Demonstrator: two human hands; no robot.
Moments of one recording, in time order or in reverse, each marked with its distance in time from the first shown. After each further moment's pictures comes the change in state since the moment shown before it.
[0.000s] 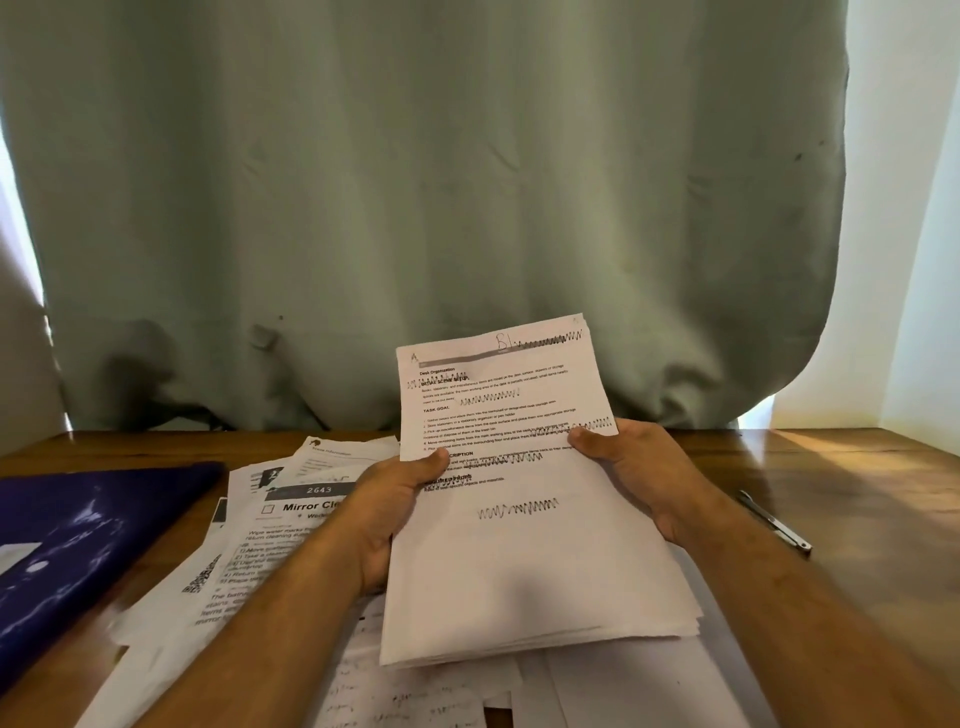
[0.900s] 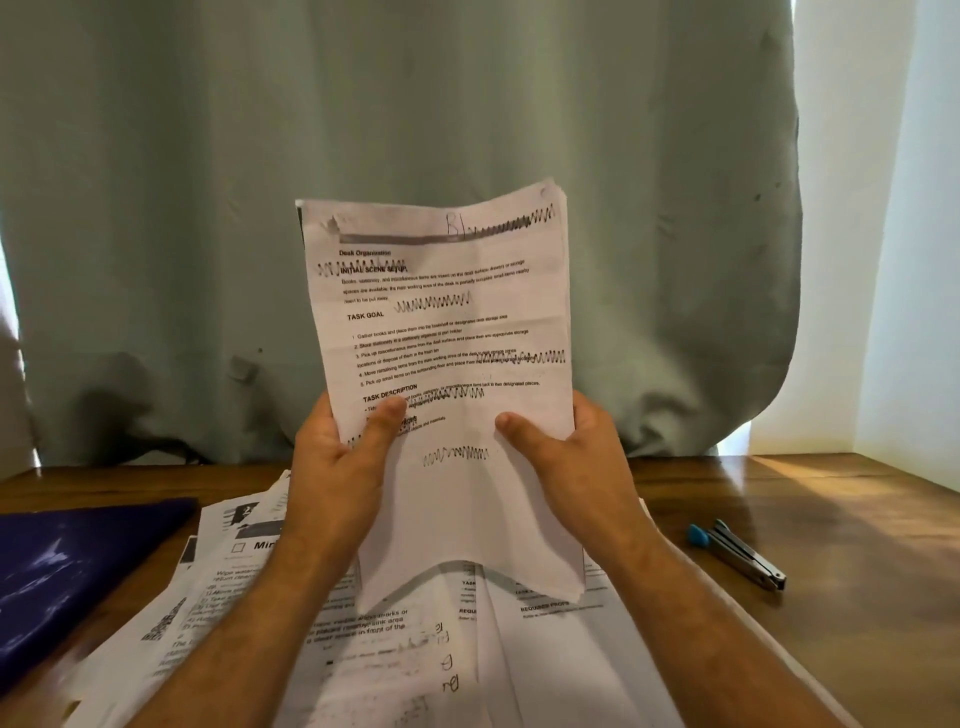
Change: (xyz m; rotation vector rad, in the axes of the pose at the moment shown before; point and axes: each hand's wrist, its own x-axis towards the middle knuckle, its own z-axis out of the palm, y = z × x) left_hand -0.029 0.036 0.026 0.299 0.200 0.930; right_hand -0.026 -0.037 0.047 -0.109 0.081 -0.549
